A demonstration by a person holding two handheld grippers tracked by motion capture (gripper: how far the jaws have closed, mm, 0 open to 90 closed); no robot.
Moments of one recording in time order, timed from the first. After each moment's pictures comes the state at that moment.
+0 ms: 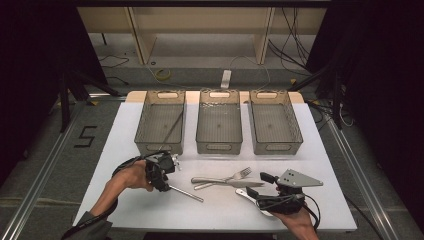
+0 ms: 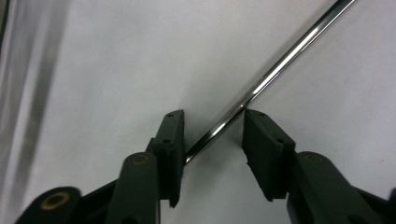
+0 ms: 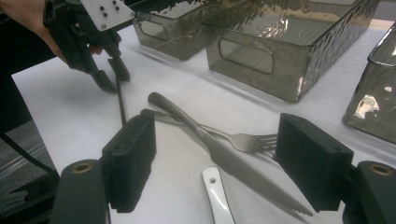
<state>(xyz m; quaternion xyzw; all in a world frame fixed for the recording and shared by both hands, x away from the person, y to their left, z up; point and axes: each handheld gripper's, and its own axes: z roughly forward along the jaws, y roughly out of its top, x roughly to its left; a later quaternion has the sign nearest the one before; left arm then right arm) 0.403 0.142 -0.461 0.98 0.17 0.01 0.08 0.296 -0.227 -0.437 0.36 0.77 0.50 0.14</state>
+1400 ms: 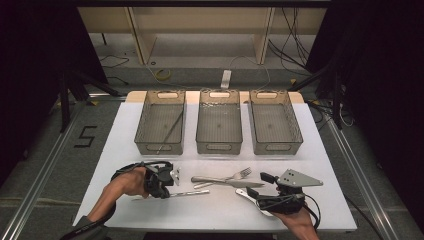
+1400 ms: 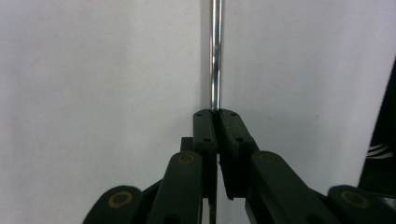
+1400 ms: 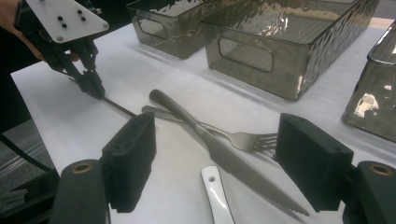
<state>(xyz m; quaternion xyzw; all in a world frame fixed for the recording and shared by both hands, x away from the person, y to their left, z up) 0.378 0.139 -0.455 0.99 0.06 -0.02 0.08 0.297 -0.227 -0.437 0.36 0.77 0.50 0.14</state>
